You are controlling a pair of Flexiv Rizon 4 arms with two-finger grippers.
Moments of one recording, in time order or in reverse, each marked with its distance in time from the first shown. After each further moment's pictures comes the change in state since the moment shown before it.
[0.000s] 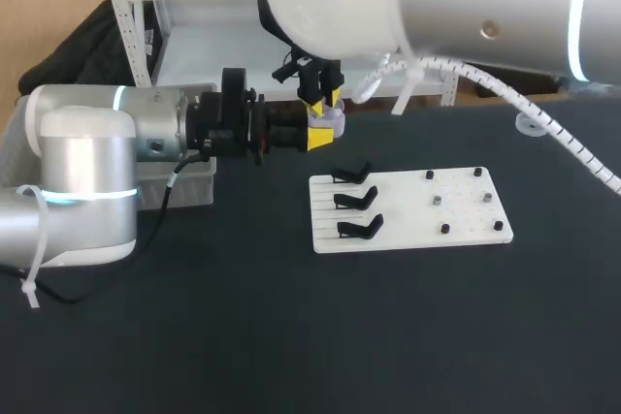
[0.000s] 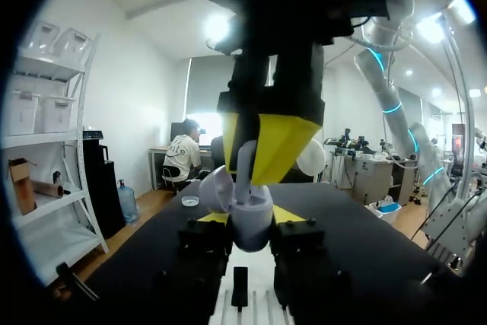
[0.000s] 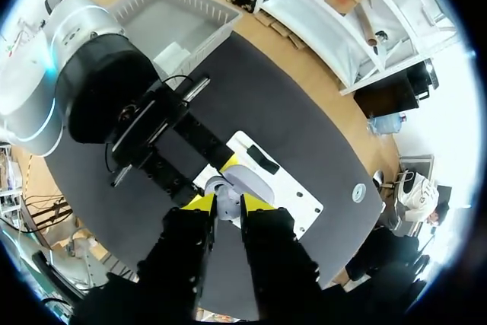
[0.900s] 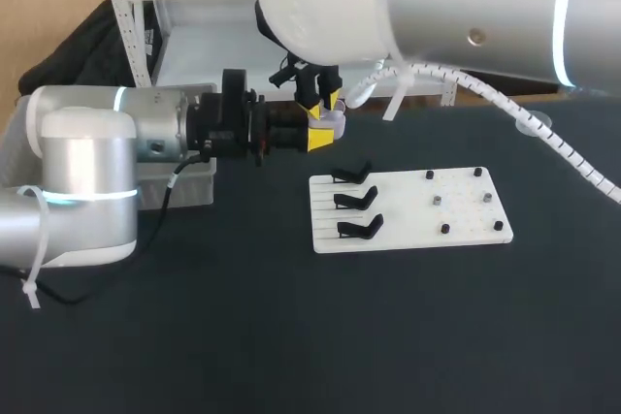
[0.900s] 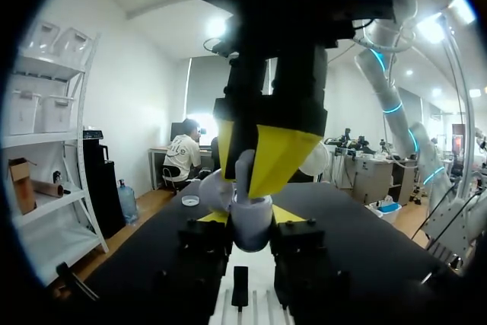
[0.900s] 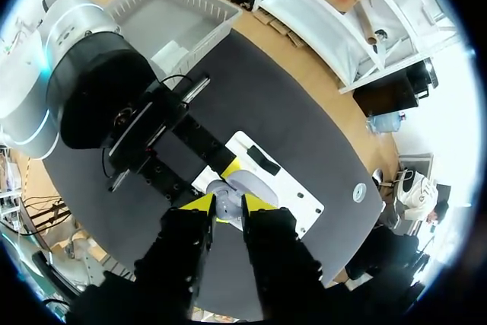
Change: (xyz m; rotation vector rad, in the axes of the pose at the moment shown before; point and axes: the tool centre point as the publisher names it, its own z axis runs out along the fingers) left arm 0.001 0.000 0.000 0.000 -0.001 0.000; right arm -0.003 0.002 0.006 0.007 0.006 0.005
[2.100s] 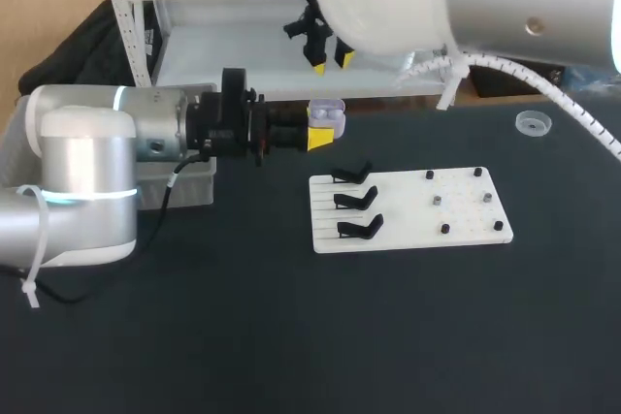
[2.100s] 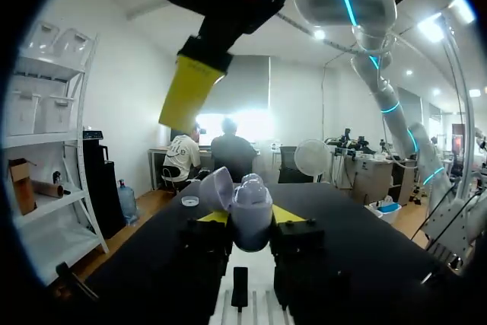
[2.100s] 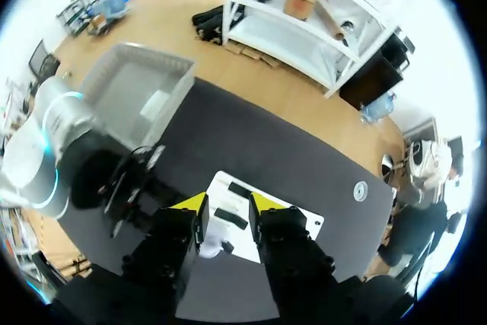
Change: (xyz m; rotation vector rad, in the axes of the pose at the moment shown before) left arm -0.001 0.000 0.000 0.000 0.000 0.000; right arm -0.034 -0.053 -0.018 -0.025 -0.212 0.271
